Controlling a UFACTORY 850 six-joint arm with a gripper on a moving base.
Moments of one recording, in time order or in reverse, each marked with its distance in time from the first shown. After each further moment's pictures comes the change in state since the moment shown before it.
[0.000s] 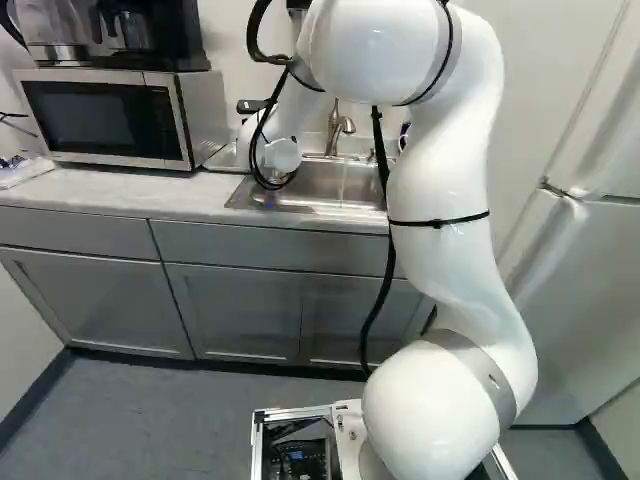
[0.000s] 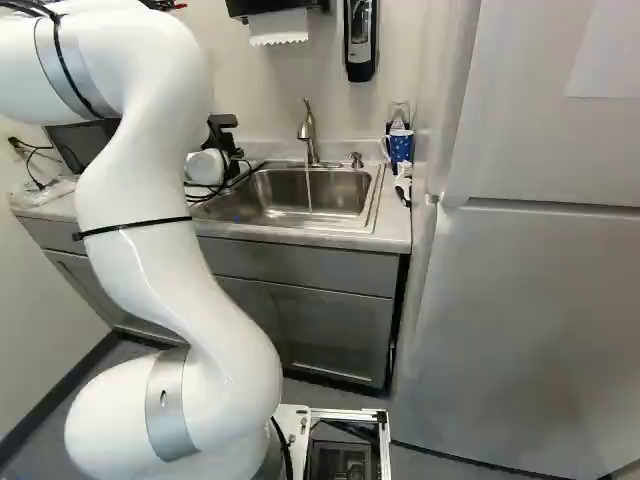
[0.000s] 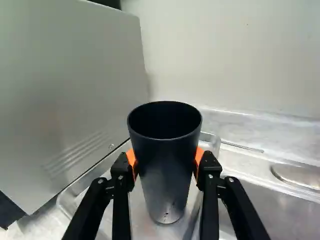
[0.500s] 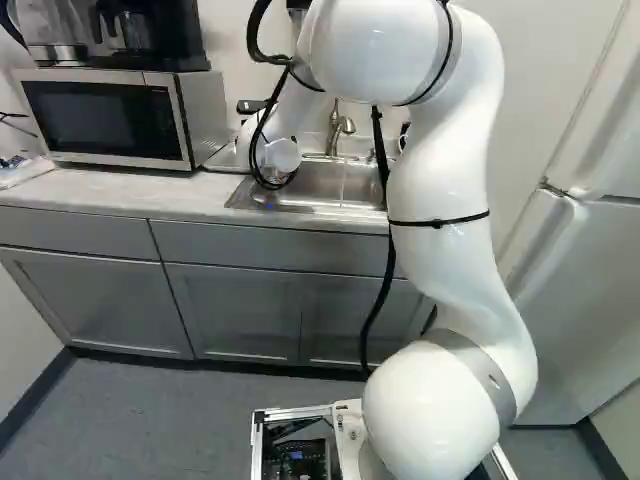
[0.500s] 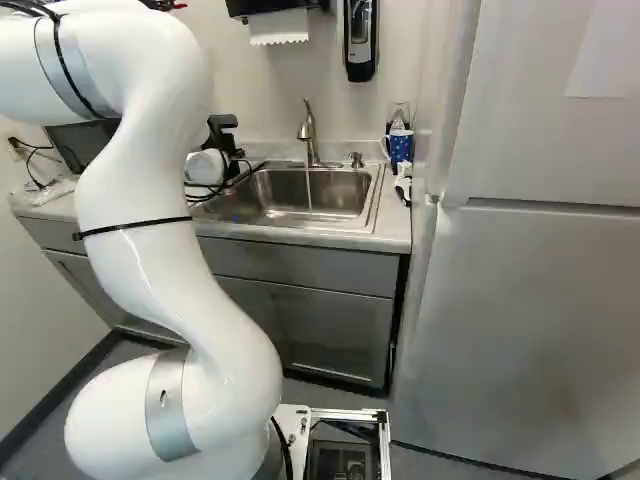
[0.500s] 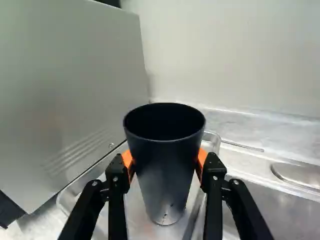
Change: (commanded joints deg) arm 0.0 0.0 0.0 0.0 0.0 0.0
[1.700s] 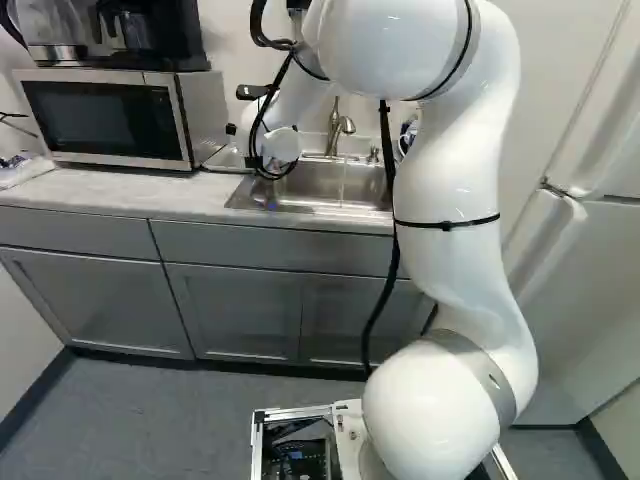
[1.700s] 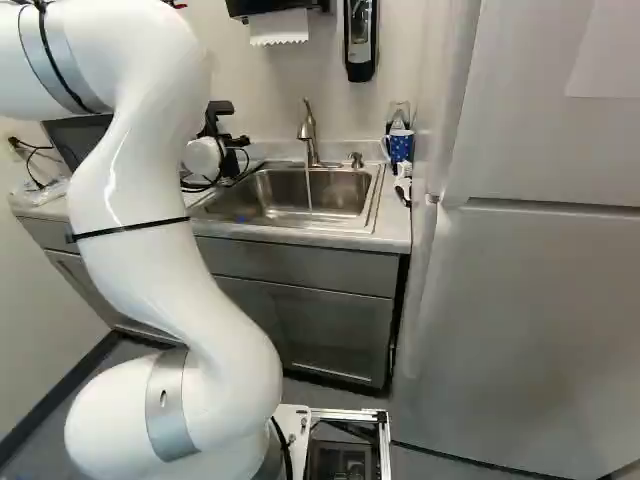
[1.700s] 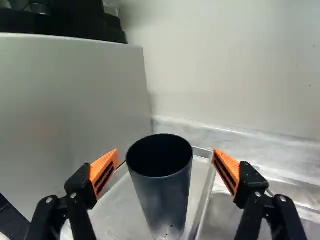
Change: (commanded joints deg) arm 0.0 2.8 -1.2 0.0 0.0 0.0
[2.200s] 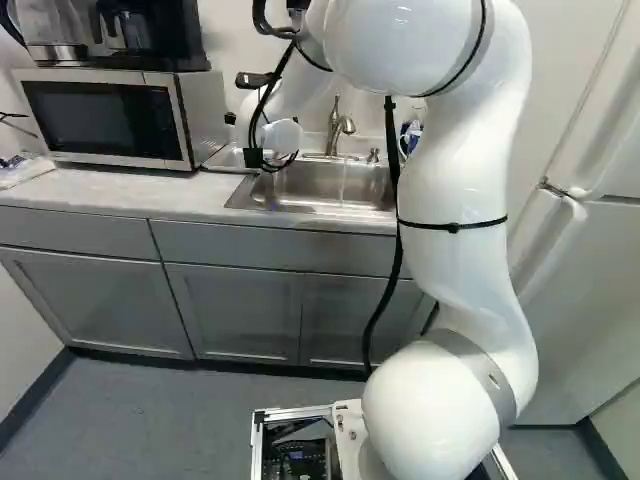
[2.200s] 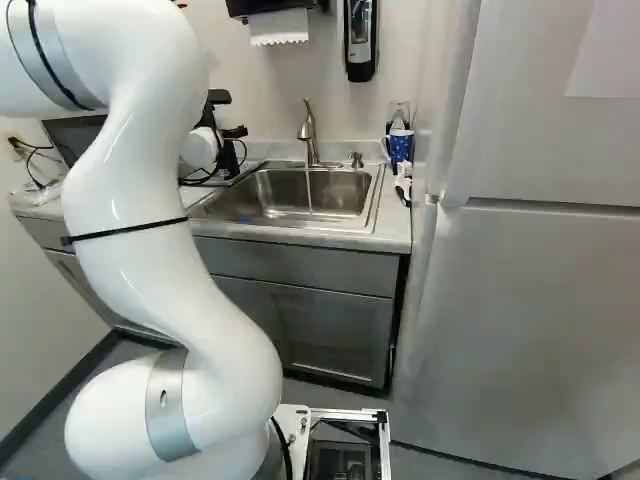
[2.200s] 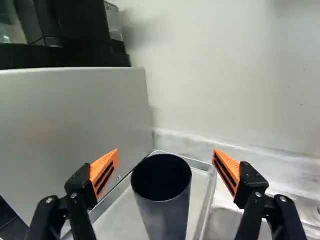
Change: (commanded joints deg) arm 0.0 1.6 -1.2 0.0 0.0 0.0
